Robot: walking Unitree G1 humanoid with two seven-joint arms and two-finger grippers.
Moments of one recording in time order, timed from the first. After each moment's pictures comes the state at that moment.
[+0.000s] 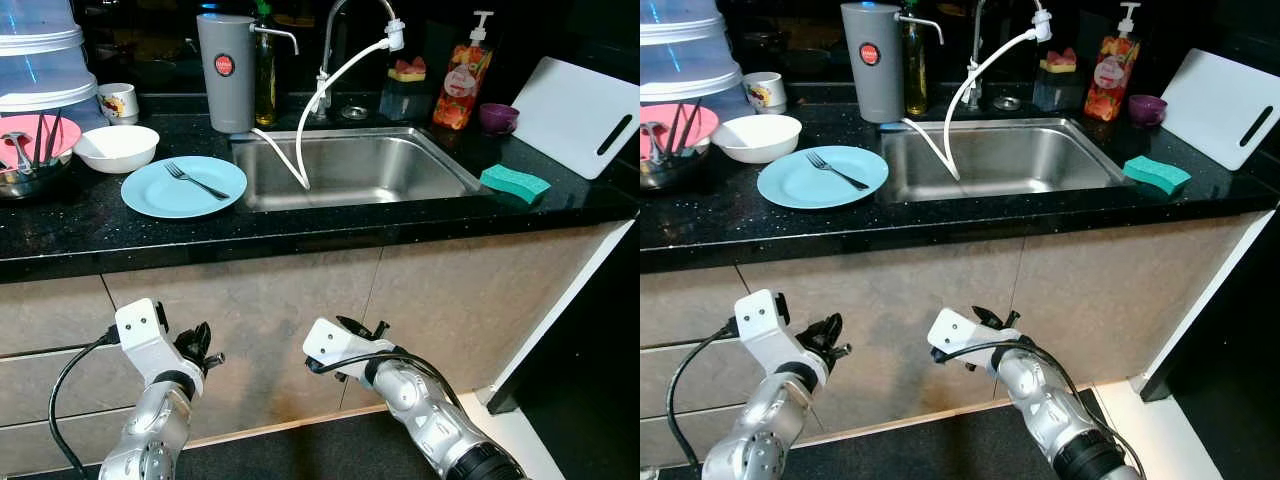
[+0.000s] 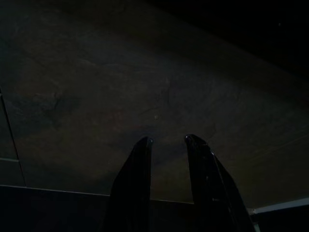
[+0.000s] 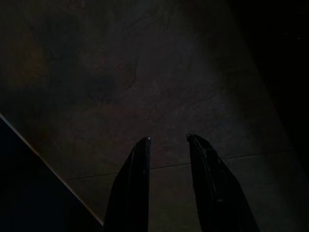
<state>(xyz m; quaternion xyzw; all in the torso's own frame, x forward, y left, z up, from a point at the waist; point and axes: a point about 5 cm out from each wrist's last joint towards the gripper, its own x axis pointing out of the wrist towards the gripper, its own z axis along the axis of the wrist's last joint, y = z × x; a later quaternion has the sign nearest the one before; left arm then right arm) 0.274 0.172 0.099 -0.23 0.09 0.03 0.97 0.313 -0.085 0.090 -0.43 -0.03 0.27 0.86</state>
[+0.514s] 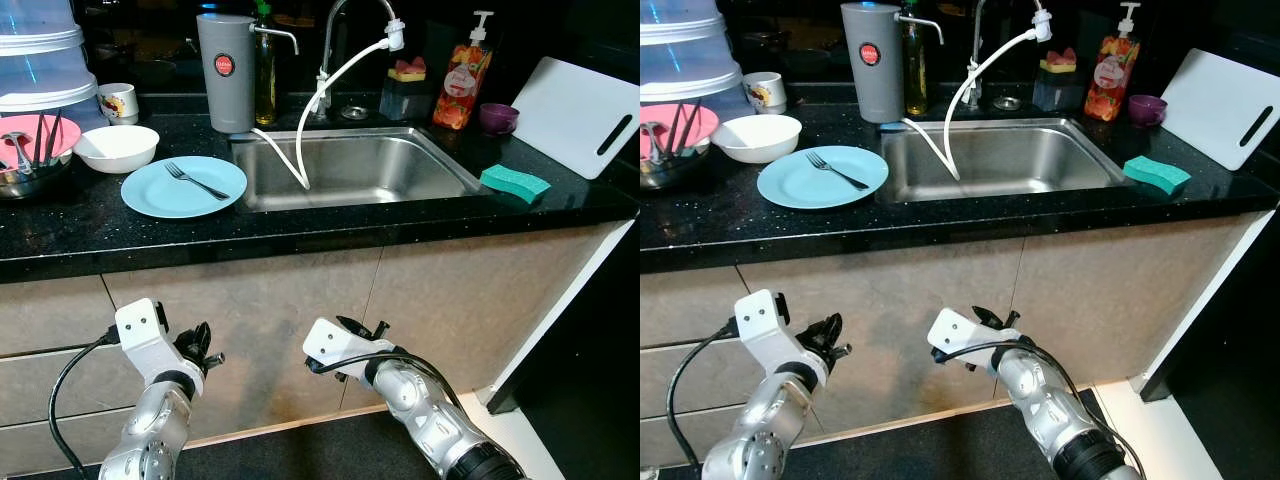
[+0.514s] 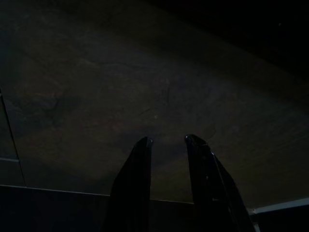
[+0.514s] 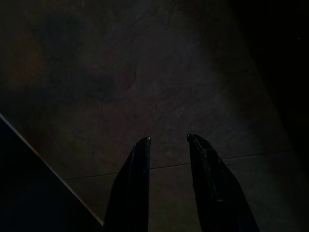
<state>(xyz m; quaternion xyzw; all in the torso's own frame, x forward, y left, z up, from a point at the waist) 0.274 0.172 0.099 -0.23 0.09 0.03 0.97 0.313 -0.085 0.090 -0.43 -0.03 0.27 0.86</state>
